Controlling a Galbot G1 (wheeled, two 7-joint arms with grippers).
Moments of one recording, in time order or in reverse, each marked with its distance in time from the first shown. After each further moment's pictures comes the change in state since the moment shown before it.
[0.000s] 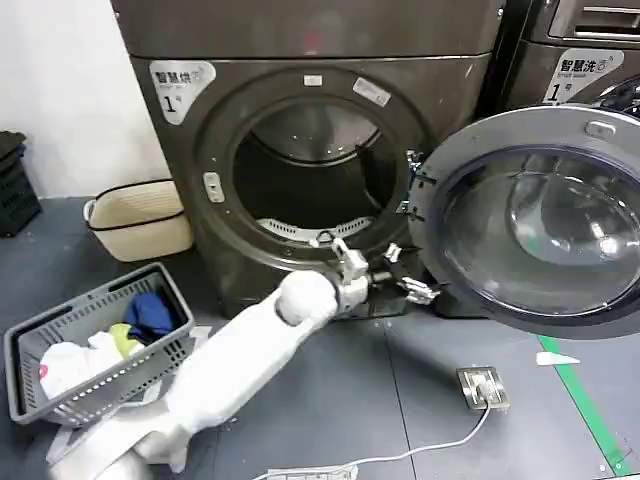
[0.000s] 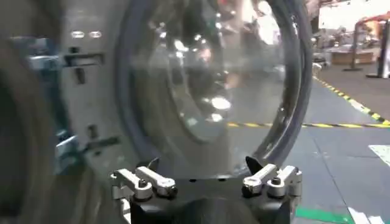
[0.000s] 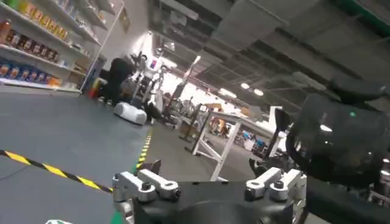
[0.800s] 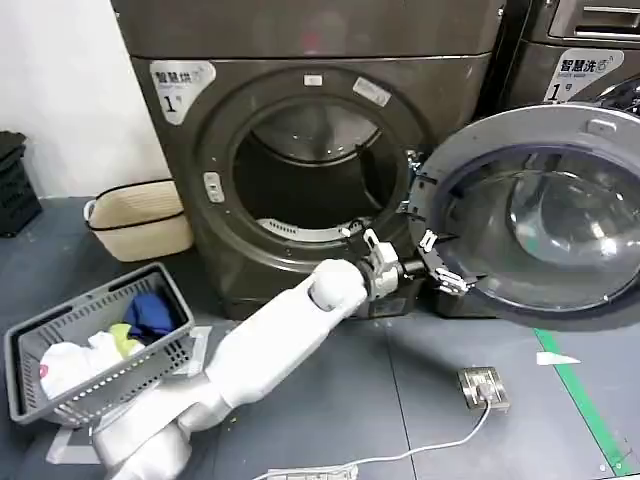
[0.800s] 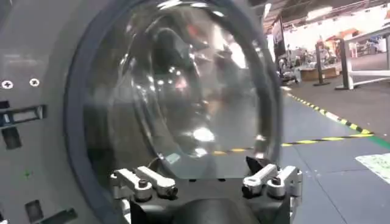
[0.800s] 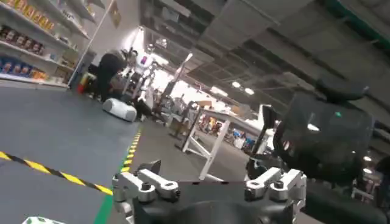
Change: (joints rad) left arm -0.148 -0.234 0.099 0.317 0.073 -0.289 0.106; right arm -0.011 0.003 0.016 -0.036 -0.008 0.008 0.014
